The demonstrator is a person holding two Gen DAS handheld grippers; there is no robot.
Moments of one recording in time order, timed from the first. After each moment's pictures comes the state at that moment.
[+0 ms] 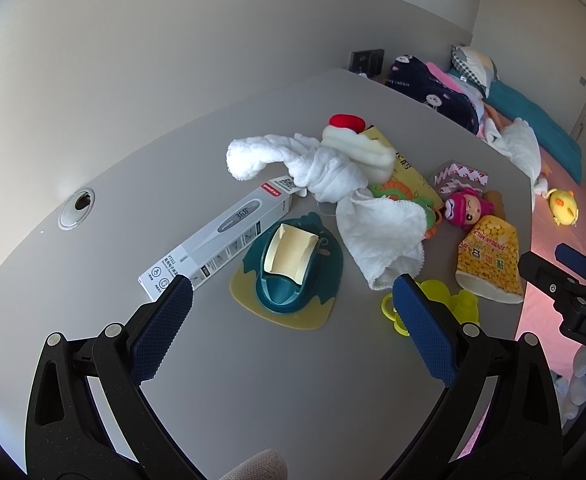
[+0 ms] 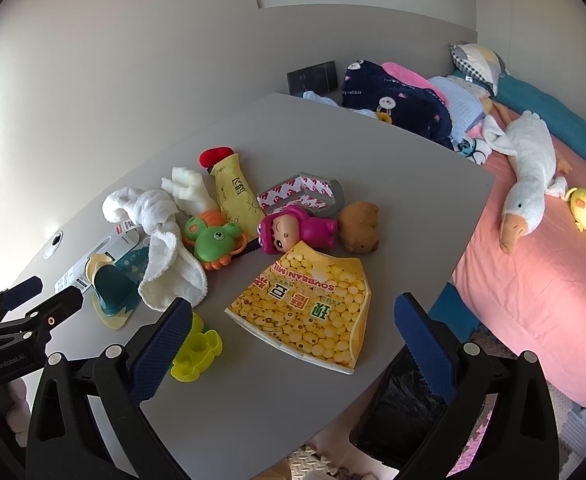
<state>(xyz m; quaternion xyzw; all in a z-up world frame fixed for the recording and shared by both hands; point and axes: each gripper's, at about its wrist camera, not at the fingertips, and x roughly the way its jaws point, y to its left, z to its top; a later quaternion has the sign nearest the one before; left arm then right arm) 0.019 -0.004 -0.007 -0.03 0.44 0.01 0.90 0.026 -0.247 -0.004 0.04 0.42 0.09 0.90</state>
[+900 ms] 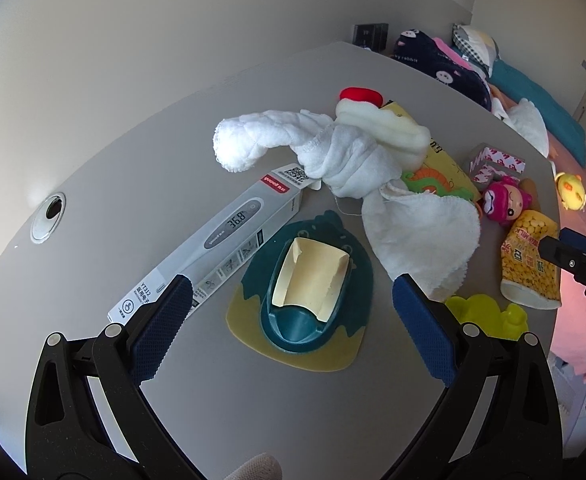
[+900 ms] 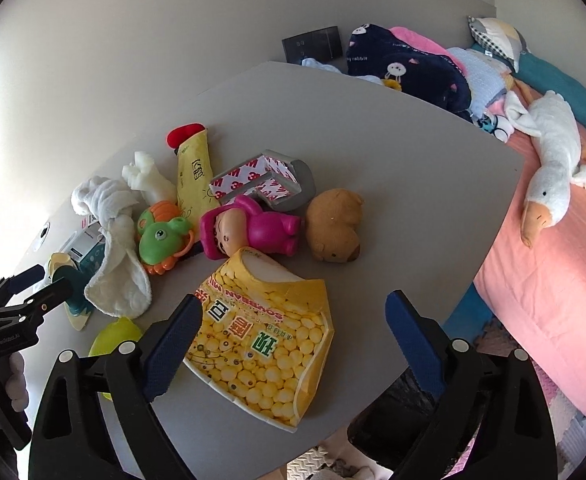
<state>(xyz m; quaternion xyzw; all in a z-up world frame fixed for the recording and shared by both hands) 0.064 0.006 -0.046 -0.01 0.47 0.00 0.88 0.080 -0.277 -0.040 0.04 0.47 0.13 0.87</state>
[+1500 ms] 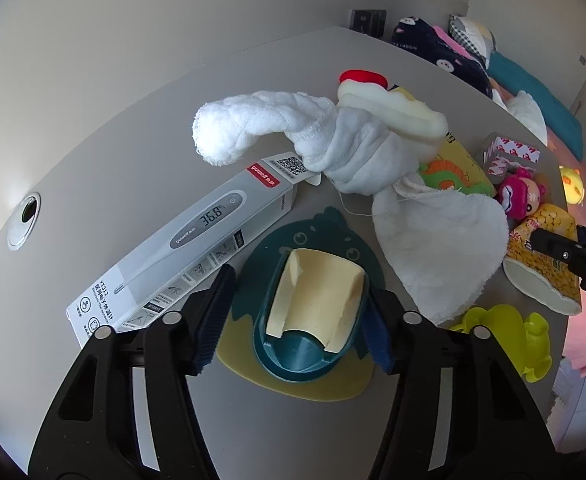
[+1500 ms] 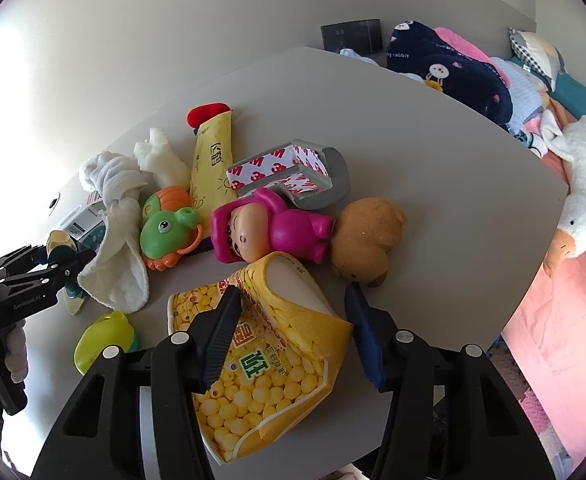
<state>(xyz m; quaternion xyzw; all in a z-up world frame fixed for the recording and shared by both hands) 0.076 0.011 -0.064 -0.02 0.48 -0.02 0.88 0.095 -0.266 -0.053 0.01 0.47 0.19 0.86</state>
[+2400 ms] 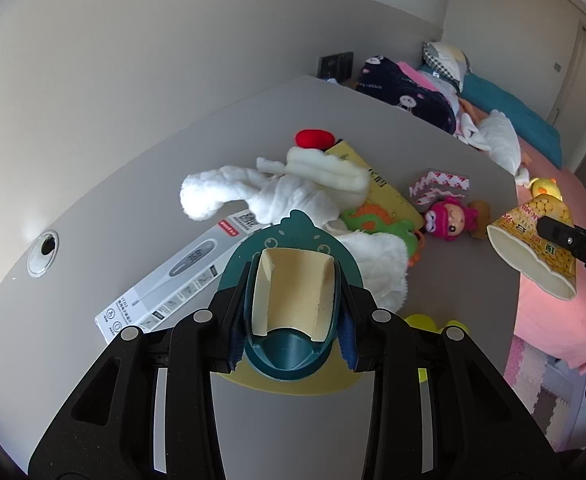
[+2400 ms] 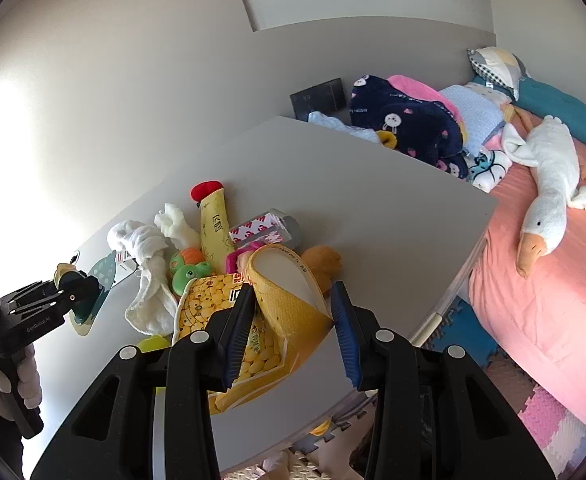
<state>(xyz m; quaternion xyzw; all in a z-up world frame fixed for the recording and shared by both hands) 0.051 -0.020 -0.002 -0.01 0.42 -0.04 0.91 0.051 -0.317 0.009 0.07 0.39 0.15 0.91</state>
